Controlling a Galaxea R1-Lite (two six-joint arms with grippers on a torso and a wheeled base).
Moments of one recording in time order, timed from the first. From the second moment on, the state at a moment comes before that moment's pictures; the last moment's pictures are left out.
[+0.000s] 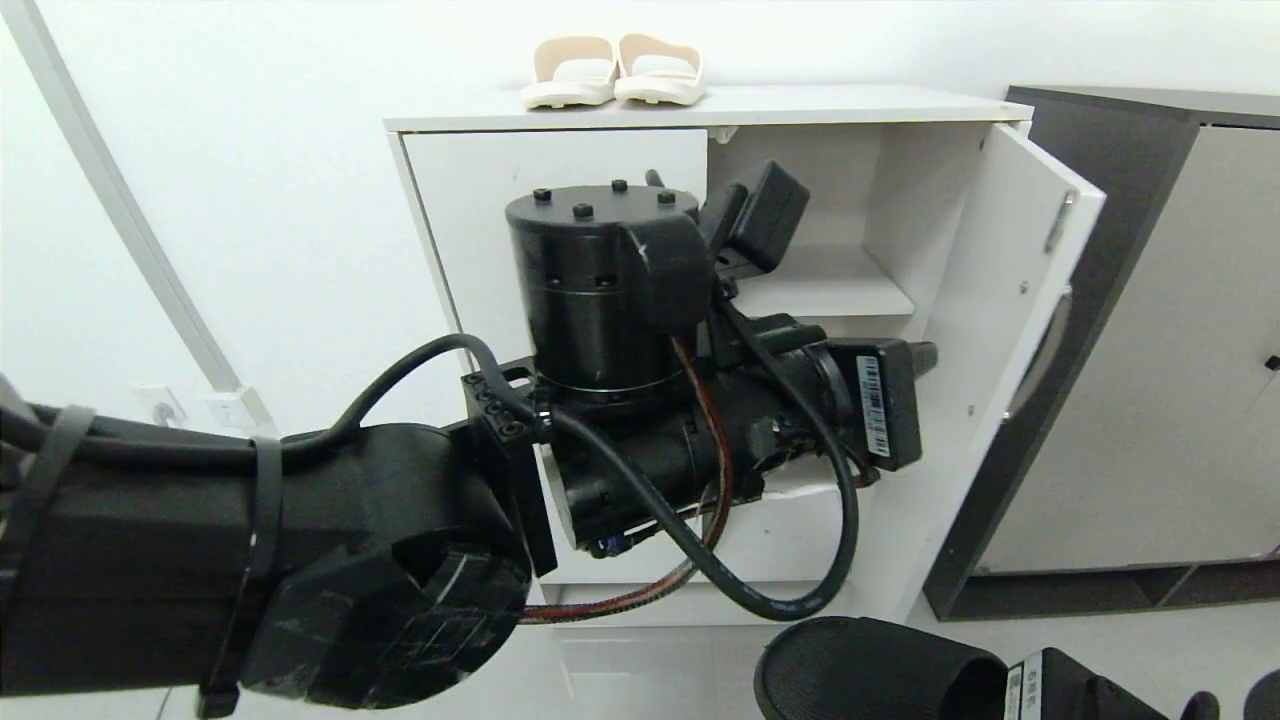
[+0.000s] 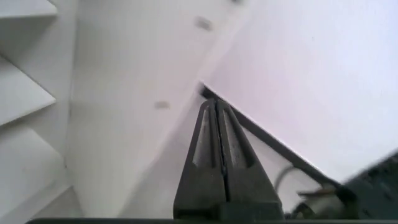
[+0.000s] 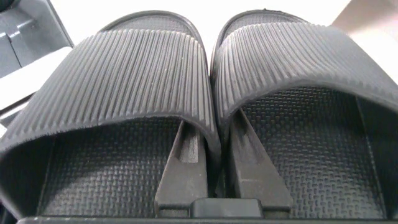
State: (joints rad) left arm -0.91 1.81 -1.18 -0.68 -0.17 -0.38; right arm 1.04 1.33 -0.26 -0.59 -0.05 0.02
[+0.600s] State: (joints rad) left arm -0.68 1.57 -0.90 -0.67 -0.10 -0.37; right arm 0.89 1.47 -0.41 -0.61 -0.25 0.09
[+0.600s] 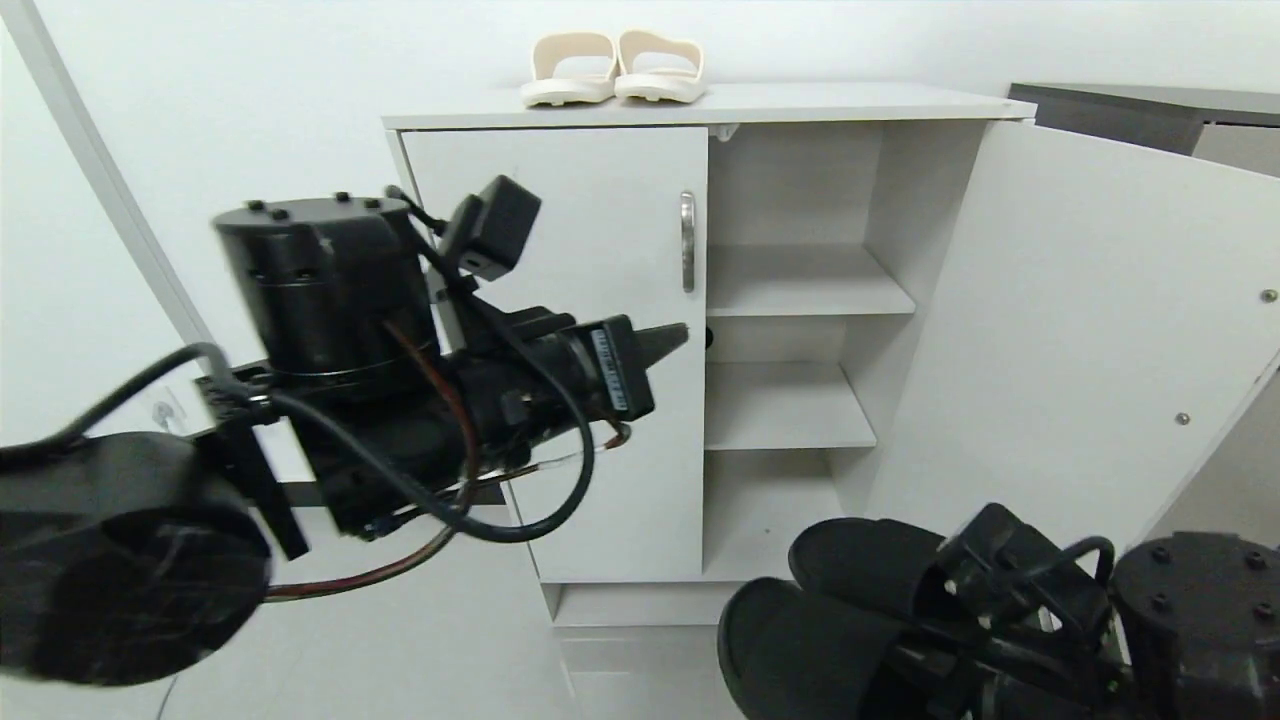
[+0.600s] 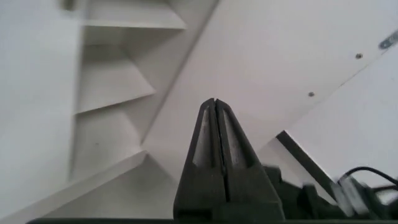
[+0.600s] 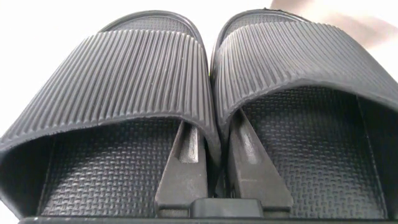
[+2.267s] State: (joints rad) left arm 0.00 0.00 0.00 0.00 0.00 0.02; right arm 0.87 1.86 -0.60 -0.90 -0.62 0.23
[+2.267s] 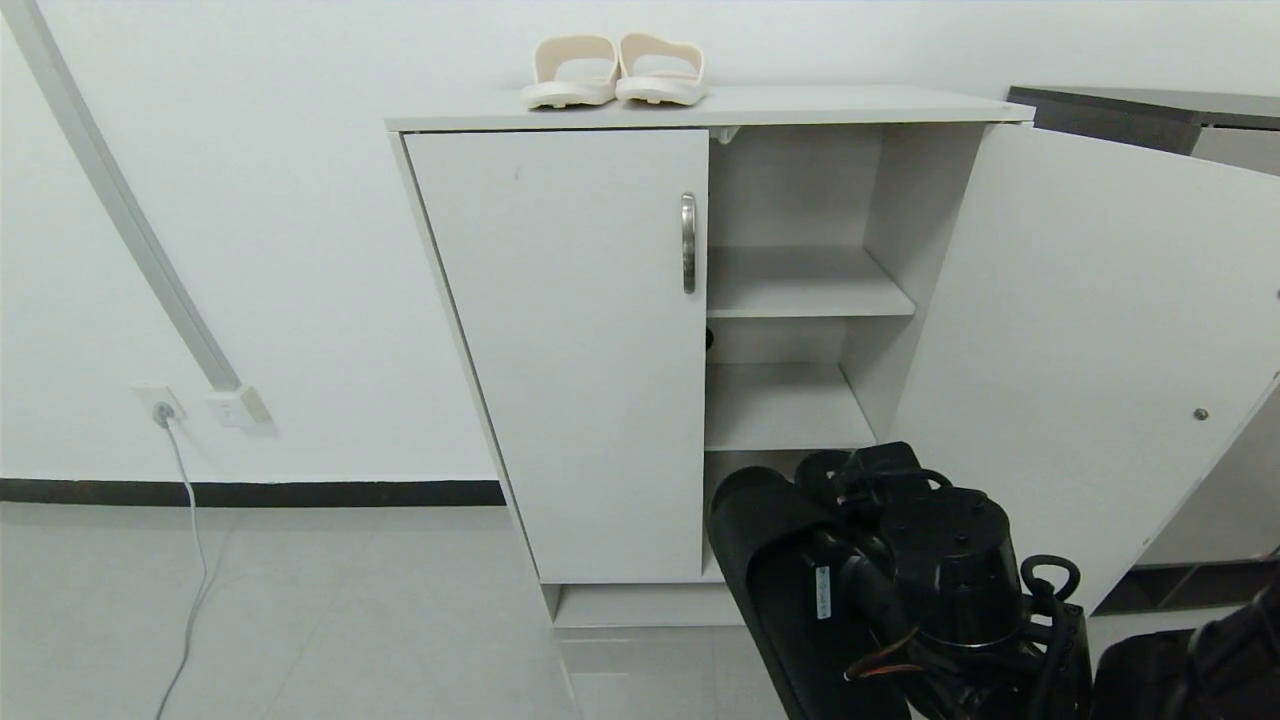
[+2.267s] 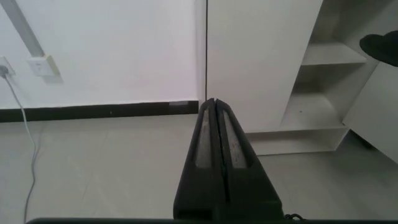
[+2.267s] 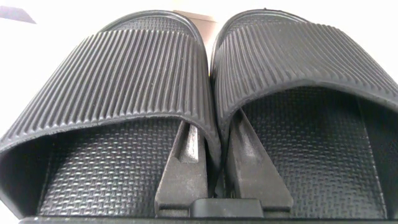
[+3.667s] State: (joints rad) left arm 0.00 0.00 0.00 0.00 0.00 0.00; right arm 0.84 2.03 -0.81 -0.93 -0.81 0.23
